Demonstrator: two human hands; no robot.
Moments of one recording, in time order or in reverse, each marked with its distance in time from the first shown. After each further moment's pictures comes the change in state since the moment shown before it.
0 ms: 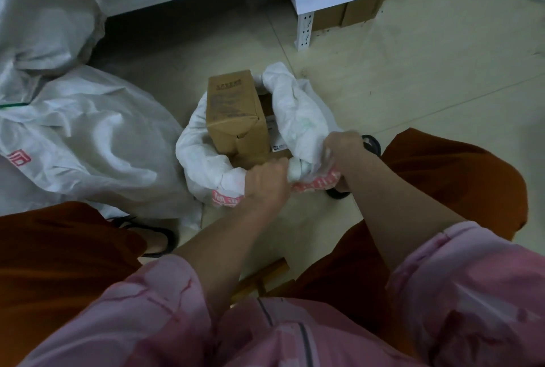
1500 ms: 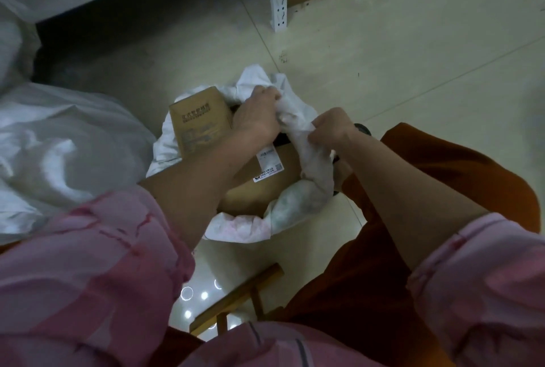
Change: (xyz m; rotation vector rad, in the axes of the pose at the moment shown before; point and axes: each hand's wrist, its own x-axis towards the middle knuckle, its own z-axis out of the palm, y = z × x) left_hand 0.146 0.031 -0.047 -0.304 -0.135 -0.001; right_hand 0.078 0.003 -0.034 -0.044 -0.049 -0.176
